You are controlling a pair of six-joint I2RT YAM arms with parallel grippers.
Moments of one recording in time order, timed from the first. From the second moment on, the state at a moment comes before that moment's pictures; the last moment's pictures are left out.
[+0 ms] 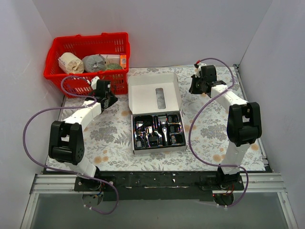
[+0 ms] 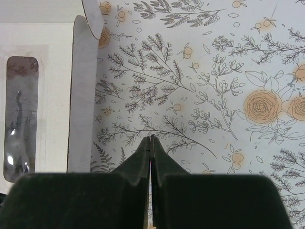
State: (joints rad) left arm -0.19 1.59 1.08 -0.23 -0.24 -0.74; right arm 0.21 1.86 1.39 -0.26 -0.17 0.16
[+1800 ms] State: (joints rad) left arm -0.32 1.72 1.11 0.08 -0.17 -0.76; right arm 0.24 1.98 1.36 -0.02 -0.60 0.17
